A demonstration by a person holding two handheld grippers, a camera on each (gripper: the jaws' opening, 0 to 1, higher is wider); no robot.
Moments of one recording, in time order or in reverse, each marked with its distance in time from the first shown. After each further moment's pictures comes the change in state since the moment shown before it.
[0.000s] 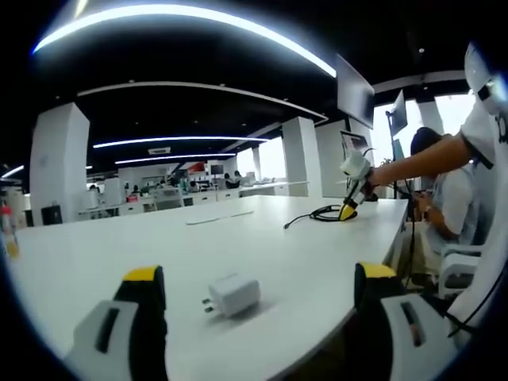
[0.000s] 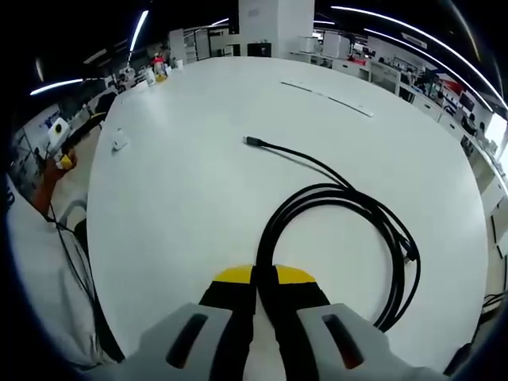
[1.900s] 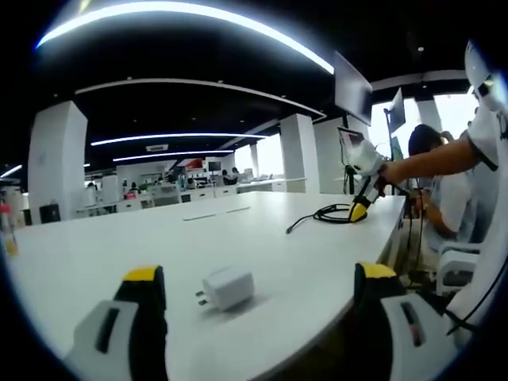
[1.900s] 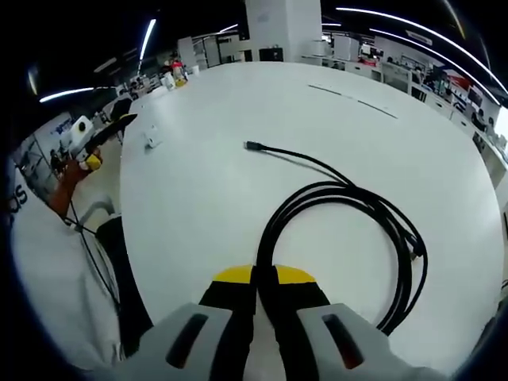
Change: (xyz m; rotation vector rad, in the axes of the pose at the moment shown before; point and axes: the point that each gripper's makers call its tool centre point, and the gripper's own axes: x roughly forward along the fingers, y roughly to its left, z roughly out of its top) left arm -0.001 -0.001 -0.011 0.000 0.018 -0.016; right arm -0.005 0.071 -0.009 0.012 -0.033 0.092
